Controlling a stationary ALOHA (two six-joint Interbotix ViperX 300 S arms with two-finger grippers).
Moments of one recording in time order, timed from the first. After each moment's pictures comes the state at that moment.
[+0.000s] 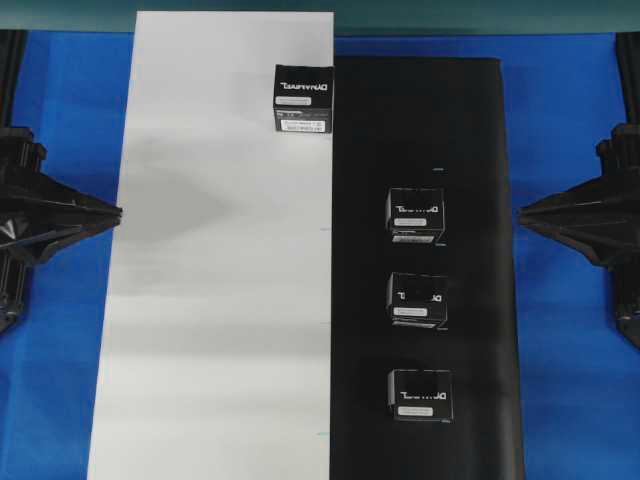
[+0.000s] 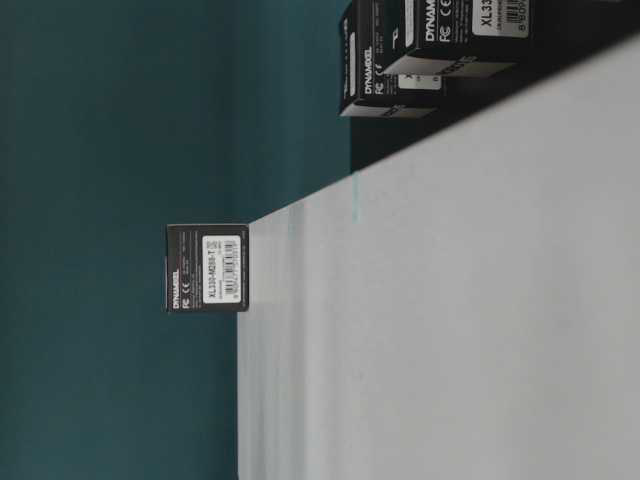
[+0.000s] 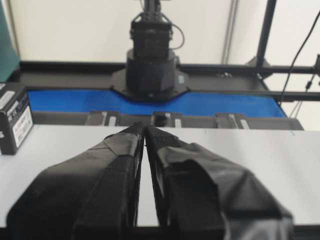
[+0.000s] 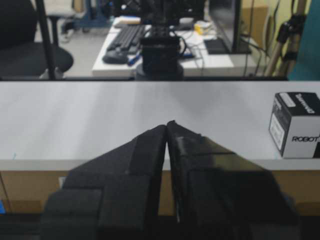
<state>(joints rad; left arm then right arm) 0.00 -0.97 1.17 0.00 -0.29 0.00 0.00 -0.96 1.16 0.00 -0.29 0.00</state>
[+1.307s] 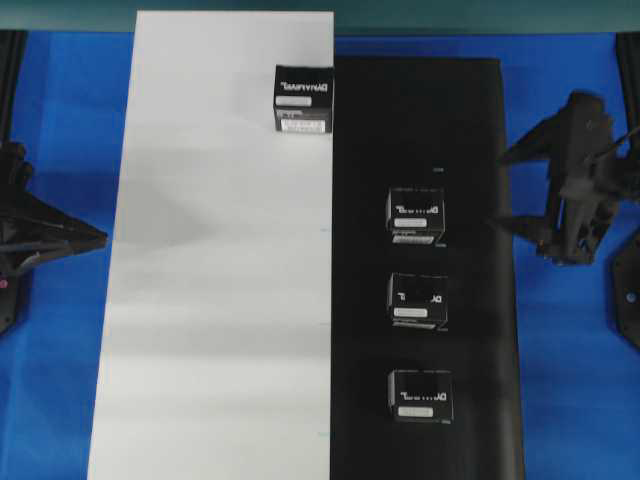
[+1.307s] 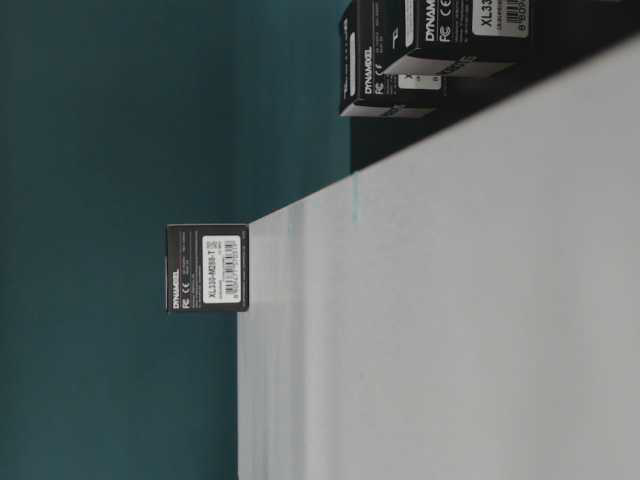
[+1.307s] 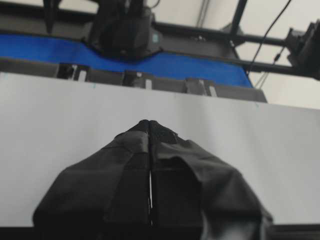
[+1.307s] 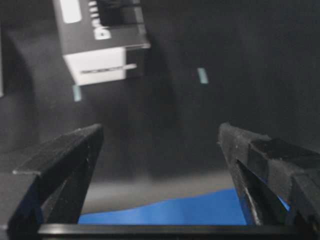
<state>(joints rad) -0.05 -1.06 1.13 0.01 -0.03 -0.15 -0.30 -0.66 1.06 0.05 0.37 -0.23</state>
